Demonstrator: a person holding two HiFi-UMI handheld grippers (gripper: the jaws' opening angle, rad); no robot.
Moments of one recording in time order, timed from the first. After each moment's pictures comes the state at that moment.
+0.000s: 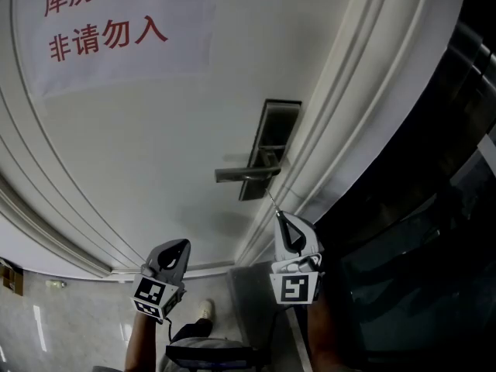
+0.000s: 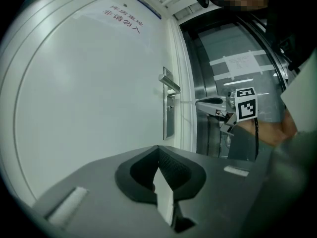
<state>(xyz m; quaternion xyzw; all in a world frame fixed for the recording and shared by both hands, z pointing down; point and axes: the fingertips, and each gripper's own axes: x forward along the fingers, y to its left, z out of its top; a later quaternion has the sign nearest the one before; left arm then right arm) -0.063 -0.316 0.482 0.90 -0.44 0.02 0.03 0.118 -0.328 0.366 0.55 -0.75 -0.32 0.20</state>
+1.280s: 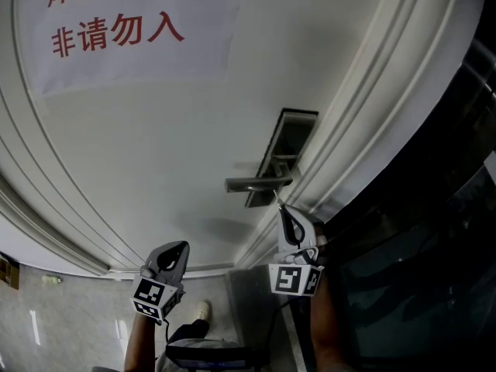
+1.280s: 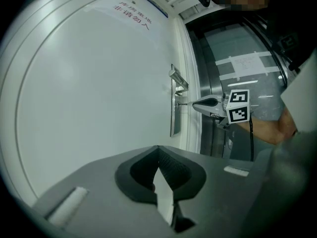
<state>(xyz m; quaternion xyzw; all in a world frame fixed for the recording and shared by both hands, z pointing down) -0.078 -0.332 0.495 0.89 -0.45 0.02 0.05 0.115 -0.374 0.378 0.54 -0.69 -0.38 0.29</state>
